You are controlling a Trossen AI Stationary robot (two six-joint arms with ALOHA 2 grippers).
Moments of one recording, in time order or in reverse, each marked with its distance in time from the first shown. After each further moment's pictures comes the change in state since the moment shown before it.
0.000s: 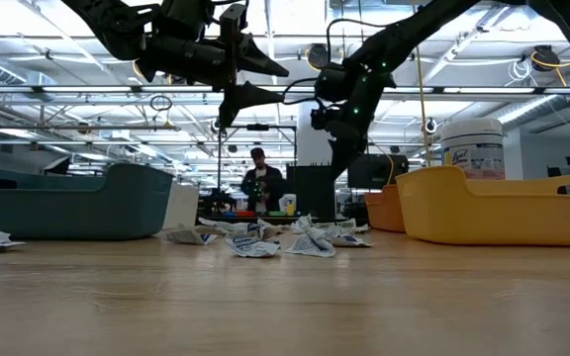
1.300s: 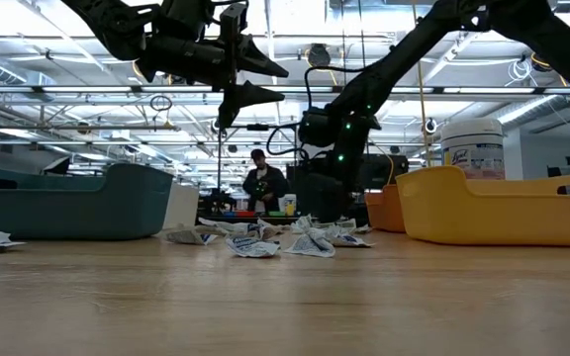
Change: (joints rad) left arm 0.000 0.000 0.000 -0.001 0.011 -0.033; right arm 0.044 0.199 -0.046 0.130 0.088 0.216
